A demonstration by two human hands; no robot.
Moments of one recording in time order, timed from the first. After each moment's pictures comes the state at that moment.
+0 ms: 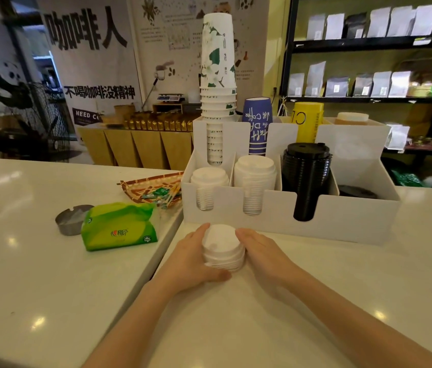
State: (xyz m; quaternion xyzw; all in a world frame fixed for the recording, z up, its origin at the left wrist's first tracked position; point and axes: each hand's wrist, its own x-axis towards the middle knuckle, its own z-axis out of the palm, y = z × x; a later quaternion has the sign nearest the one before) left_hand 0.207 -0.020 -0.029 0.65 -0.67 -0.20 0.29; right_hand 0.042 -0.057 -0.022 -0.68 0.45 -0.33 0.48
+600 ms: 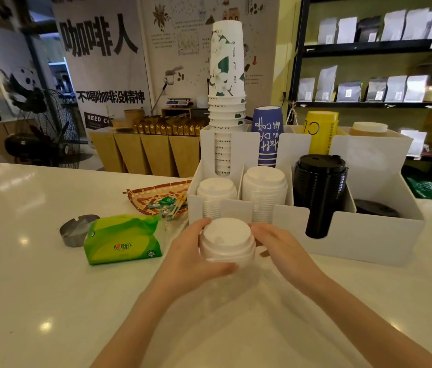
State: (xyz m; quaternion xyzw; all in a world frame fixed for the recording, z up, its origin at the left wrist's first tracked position) left_hand 0.209 -0.018 0.006 0.63 -0.64 -0.17 0.41; right_hand 0.034 -0.069 0.016 -0.70 0.41 -0.38 0.44
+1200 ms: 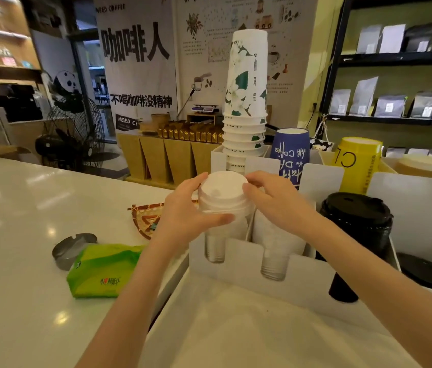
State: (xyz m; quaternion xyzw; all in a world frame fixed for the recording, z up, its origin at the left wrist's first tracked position) left_hand 0.235 -0.119 0.080 0.64 -0.58 -0.06 0.50; right_hand 0.076 -0.182 0.119 -0.86 0.33 -0.34 0.20
